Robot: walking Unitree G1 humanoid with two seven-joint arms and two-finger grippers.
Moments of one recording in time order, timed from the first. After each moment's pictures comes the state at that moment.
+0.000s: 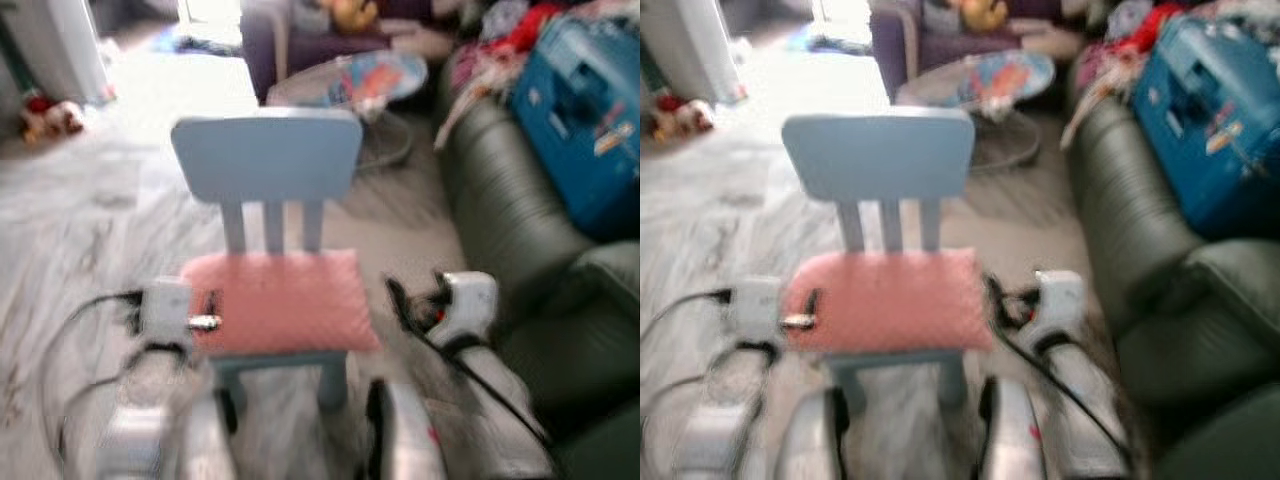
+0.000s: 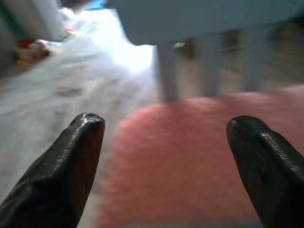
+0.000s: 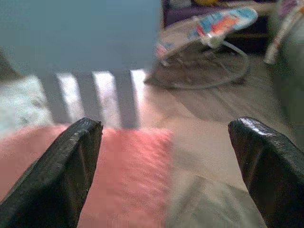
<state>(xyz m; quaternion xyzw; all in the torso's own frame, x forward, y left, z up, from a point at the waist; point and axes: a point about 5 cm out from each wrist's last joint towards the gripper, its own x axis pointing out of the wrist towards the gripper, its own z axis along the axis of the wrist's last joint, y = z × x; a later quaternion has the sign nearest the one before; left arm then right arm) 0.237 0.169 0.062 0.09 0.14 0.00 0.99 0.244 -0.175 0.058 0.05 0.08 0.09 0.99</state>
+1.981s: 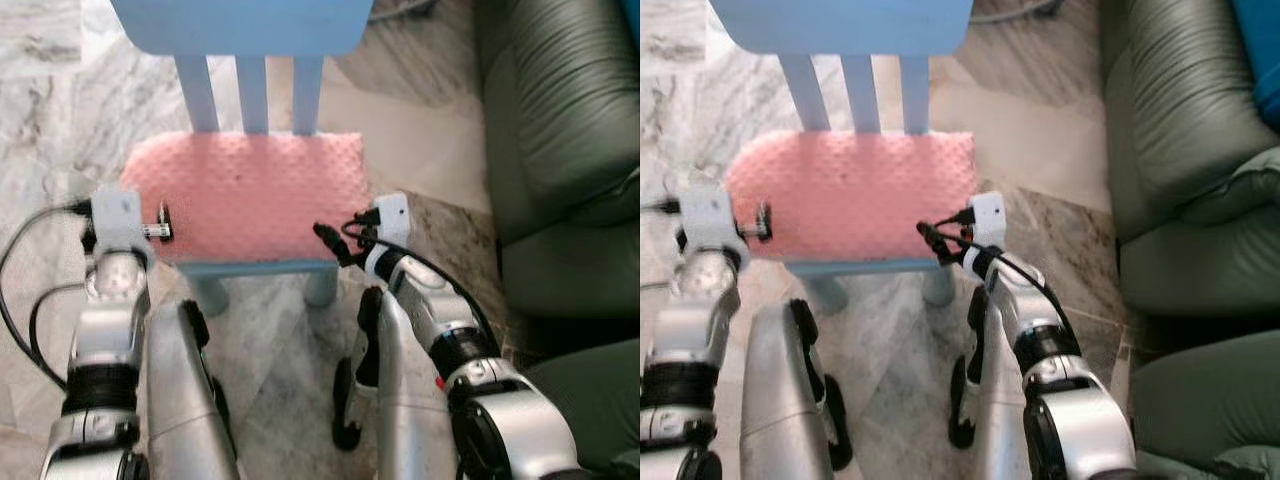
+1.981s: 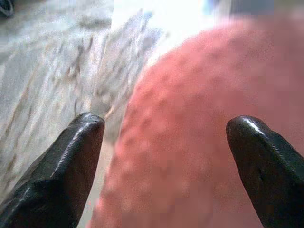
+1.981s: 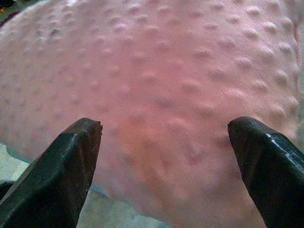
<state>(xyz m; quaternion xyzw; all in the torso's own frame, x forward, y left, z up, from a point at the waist) 0.327 0.238 0.137 0.08 0.06 0.14 0.98 0.353 -0.090 0.095 0.08 0.10 0.27 0.95</state>
